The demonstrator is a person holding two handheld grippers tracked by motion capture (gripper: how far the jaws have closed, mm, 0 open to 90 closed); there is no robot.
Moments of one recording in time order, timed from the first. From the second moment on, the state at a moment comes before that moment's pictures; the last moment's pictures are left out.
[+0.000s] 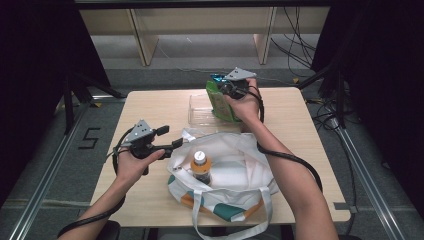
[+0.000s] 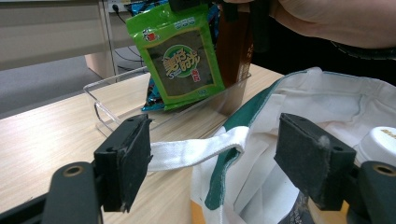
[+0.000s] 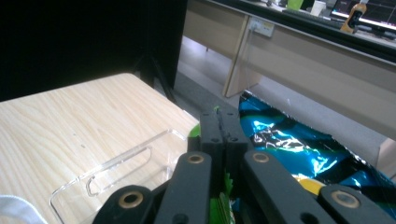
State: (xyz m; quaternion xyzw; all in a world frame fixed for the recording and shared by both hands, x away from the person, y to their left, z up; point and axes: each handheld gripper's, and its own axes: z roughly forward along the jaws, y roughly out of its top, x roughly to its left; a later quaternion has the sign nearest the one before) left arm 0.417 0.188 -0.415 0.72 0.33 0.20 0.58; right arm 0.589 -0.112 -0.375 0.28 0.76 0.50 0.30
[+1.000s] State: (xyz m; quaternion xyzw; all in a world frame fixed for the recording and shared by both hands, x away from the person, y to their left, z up) left arm 0.416 0.186 -0.416 0.73 0.33 0.19 0.57; right arm 0.566 -0.127 -0.372 0.32 0.80 0.42 0.28
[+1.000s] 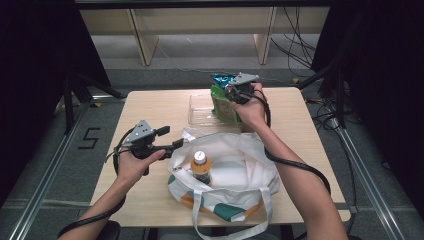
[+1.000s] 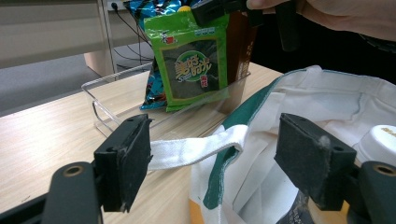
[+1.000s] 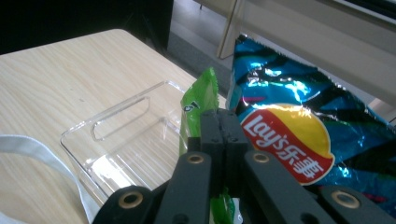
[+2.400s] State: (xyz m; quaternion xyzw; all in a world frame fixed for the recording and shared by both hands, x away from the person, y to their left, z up) left arm 0.416 0.186 -0.414 0.72 0.32 0.20 0.58; right arm 0.538 -0.140 -0.368 0.34 0.80 0.40 0.28
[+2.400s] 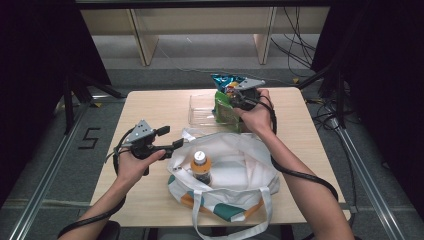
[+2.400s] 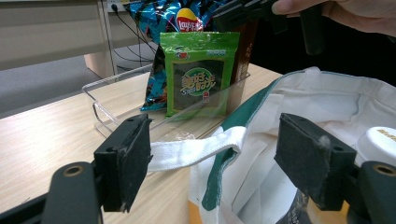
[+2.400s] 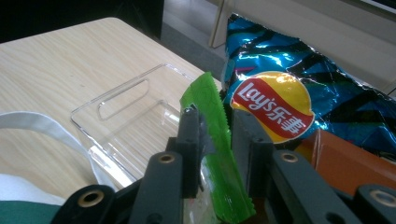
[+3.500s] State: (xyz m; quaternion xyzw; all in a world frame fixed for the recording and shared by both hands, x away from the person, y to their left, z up) left arm 0.412 0.186 -0.415 0.72 0.32 0.20 0.58; right arm 0.457 -0.177 -0.363 0.34 0.76 0.50 0.23
